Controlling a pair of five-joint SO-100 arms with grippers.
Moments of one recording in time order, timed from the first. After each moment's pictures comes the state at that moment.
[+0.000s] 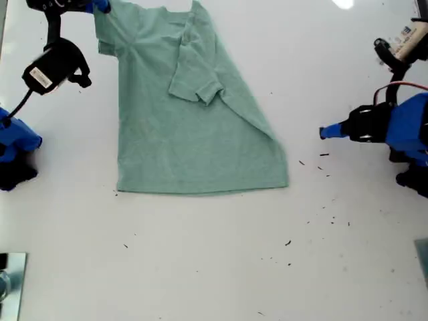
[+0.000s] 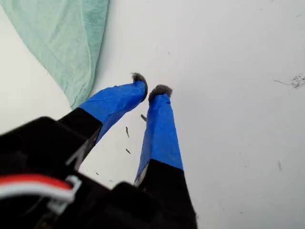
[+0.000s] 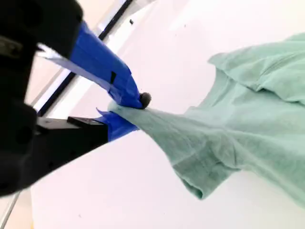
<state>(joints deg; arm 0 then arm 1) -55.5 116.1 102.1 65.7 41.0 22.9 200.3 174.3 76.0 -20.7</state>
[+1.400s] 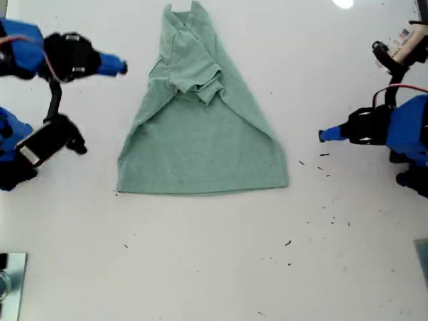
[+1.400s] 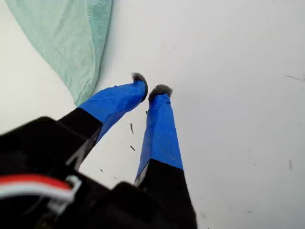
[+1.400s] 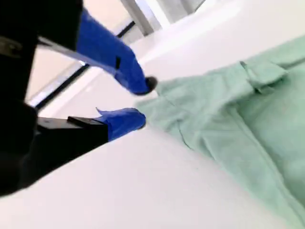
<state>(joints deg) -39.1 149.8 146.0 49.3 28.8 20.7 200.3 174.3 76.0 -18.7</state>
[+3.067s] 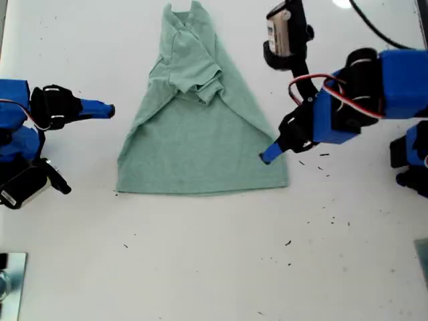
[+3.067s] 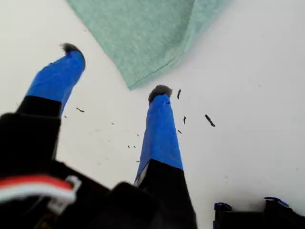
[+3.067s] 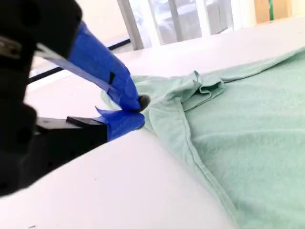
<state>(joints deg) -27.5 203.9 185.3 57.0 14.3 9.8 112.9 99.3 85.4 -33.9</state>
